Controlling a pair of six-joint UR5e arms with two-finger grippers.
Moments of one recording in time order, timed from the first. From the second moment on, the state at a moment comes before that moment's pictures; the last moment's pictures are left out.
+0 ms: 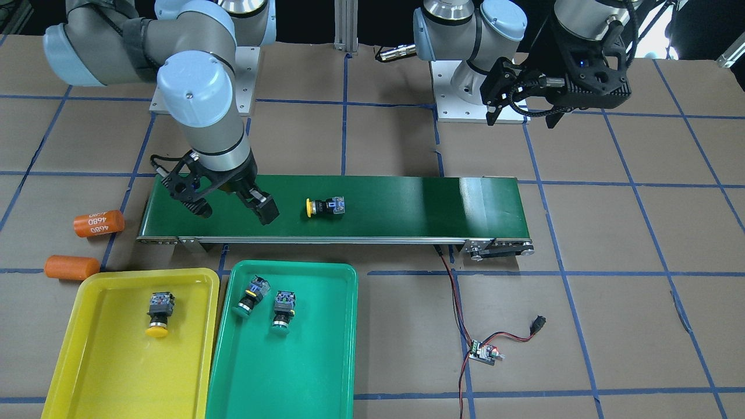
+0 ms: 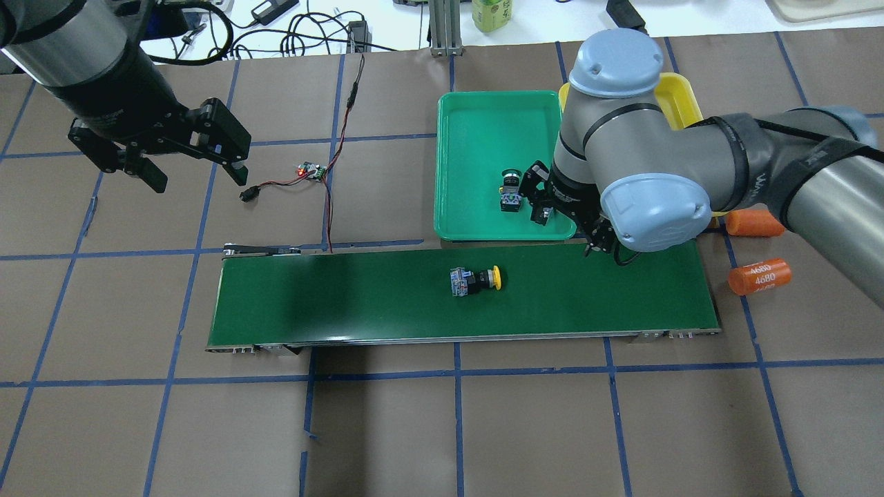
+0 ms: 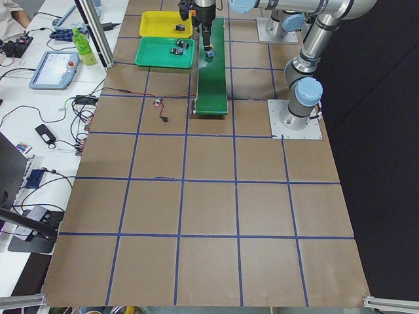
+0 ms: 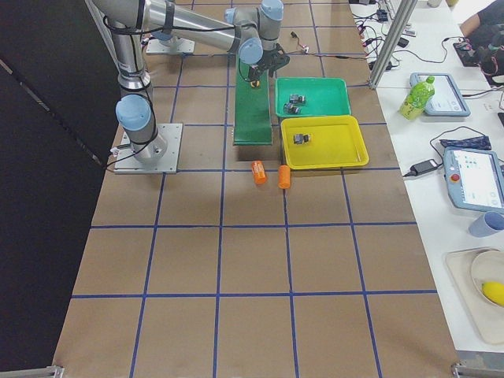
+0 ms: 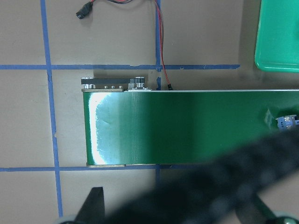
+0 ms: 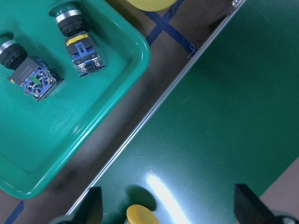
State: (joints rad) left arm -1.50 -1.51 -1.55 -1.71 1.52 0.05; right arm 1.76 -1.40 1.84 -1.95 -1.53 1.09
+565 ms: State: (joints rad) left arm -1.50 -1.51 -1.55 -1.70 1.52 0.05; right arm 1.81 -1.32 1.84 -1.96 -1.52 1.20
